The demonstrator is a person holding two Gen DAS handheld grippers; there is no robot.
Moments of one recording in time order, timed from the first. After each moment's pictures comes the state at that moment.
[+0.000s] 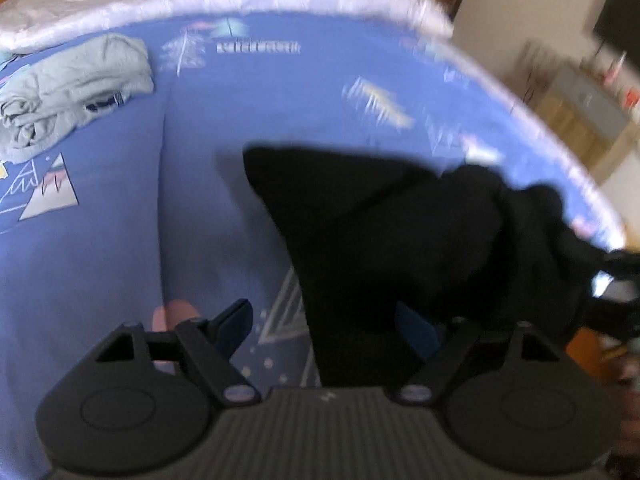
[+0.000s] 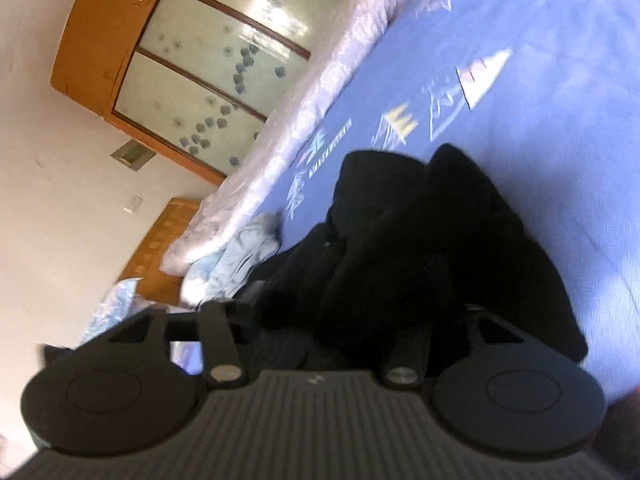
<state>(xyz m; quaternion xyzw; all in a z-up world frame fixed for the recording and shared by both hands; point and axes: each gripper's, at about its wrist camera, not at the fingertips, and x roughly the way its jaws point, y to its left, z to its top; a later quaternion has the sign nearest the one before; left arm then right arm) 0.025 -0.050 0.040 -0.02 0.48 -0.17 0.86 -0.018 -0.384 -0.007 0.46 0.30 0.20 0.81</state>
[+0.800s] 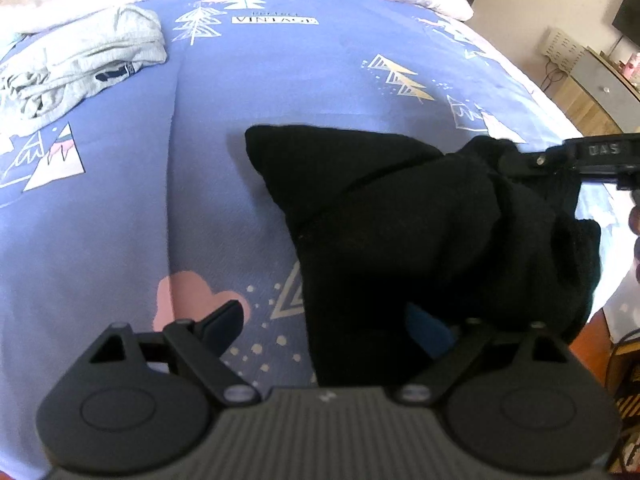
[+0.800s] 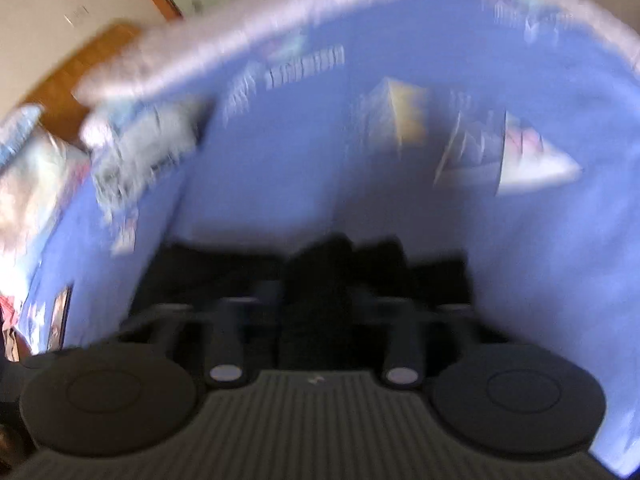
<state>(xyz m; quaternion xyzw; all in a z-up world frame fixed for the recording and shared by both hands) 0.028 -0.044 0.034 -0.03 0.50 -0.15 0.85 0.081 -0.333 0.067 0.12 0.44 0.19 0.87</state>
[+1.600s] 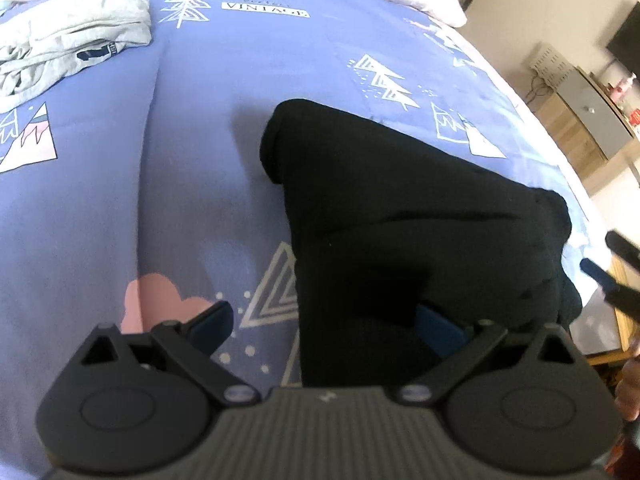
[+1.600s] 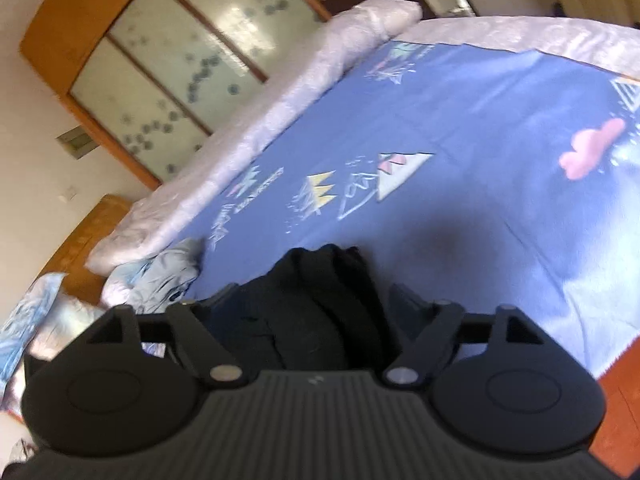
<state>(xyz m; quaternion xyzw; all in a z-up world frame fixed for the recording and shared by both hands) 0.052 -0.041 0.031 -0.08 0.51 -0.18 0.83 -0.070 -0.443 0.041 0.33 0.28 0.10 0.89</state>
